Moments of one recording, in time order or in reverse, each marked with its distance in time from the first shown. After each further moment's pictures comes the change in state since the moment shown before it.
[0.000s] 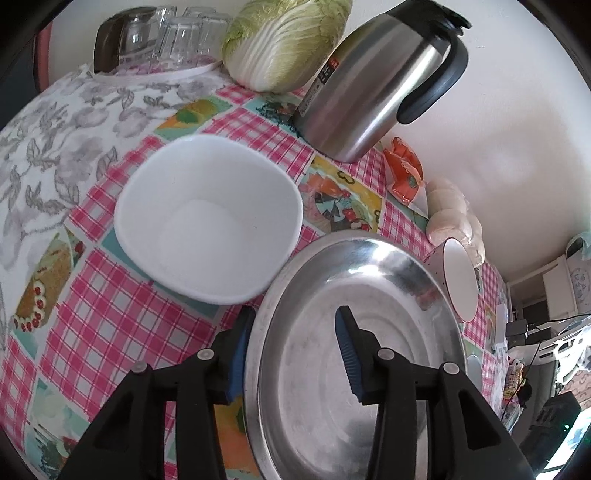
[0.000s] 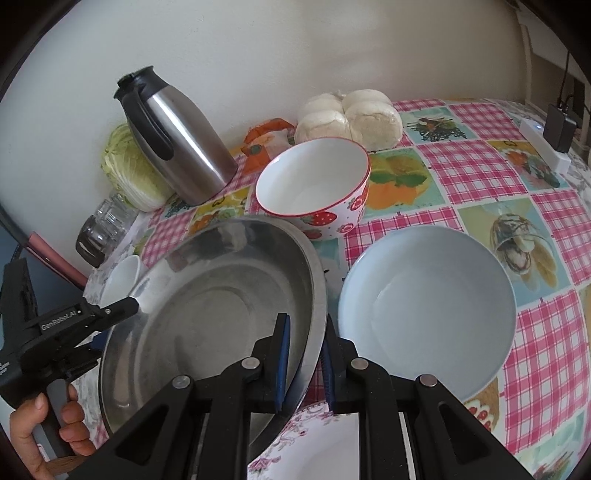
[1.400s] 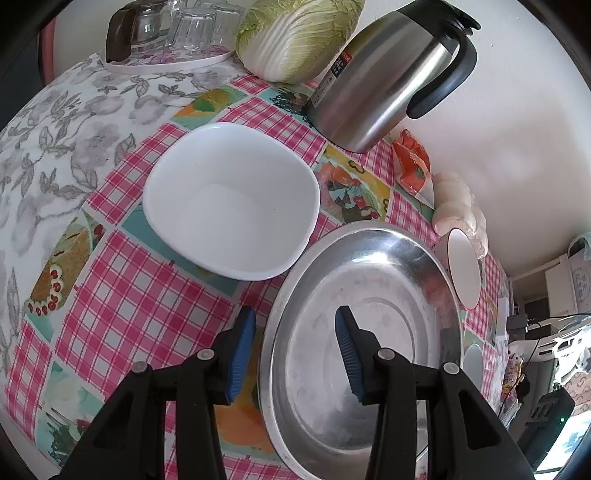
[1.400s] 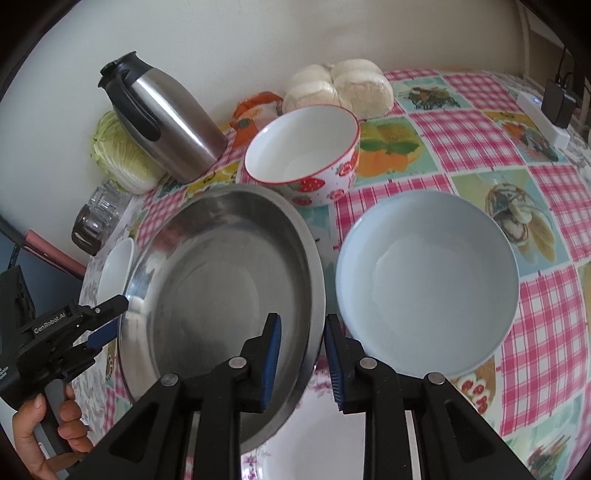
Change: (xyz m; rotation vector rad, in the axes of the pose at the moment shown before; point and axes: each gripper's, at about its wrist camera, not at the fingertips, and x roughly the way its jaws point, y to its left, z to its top) left arm -0.014 0.009 -0.003 -0.009 0.045 0.027; right arm -0.005 -0.007 -0.005 0.041 0.121 -0.005
